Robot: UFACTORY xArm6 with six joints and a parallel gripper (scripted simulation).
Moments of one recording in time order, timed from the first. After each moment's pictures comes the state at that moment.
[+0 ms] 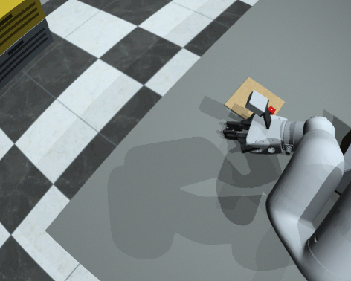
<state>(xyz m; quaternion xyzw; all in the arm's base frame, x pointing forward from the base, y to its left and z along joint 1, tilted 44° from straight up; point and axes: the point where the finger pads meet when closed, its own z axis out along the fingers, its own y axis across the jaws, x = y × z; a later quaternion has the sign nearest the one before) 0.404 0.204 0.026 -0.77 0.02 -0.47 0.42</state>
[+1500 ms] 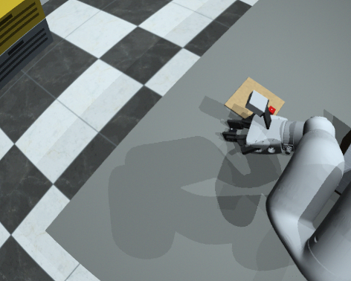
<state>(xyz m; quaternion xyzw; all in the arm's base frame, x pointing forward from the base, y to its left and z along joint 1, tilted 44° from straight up) 0.404 0.204 0.026 -0.77 0.02 -0.47 0.42</state>
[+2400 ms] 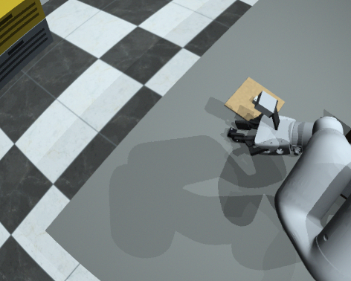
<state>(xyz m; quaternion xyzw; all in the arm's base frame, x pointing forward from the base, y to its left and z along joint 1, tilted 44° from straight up) 0.386 0.189 0.030 -0.77 0.02 -0.47 0.42</state>
